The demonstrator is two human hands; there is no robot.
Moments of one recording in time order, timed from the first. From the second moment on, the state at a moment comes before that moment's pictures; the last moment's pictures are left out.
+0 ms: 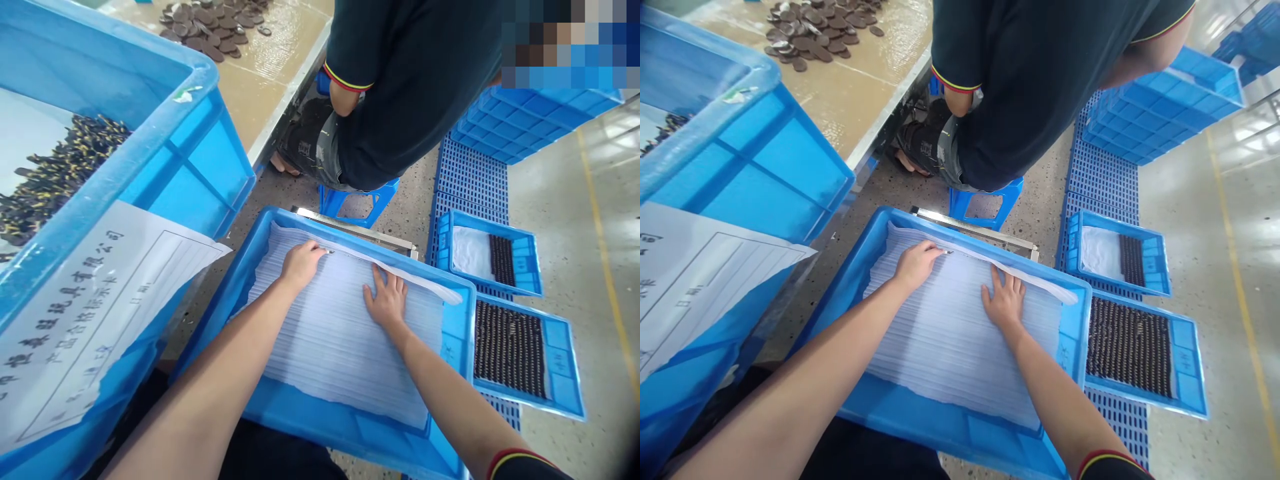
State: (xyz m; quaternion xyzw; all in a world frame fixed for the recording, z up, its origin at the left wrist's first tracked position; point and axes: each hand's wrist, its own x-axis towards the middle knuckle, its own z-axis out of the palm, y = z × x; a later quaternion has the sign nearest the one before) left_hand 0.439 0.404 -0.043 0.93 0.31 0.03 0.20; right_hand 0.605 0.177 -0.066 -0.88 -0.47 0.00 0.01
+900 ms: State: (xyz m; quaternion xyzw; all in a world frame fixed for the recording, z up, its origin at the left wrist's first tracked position) left_hand 0.417 0.433 -0.034 0.94 0.32 0.00 0.11; right_hand 0.606 0.176 -0.065 -0.88 -0.48 0.01 0.02
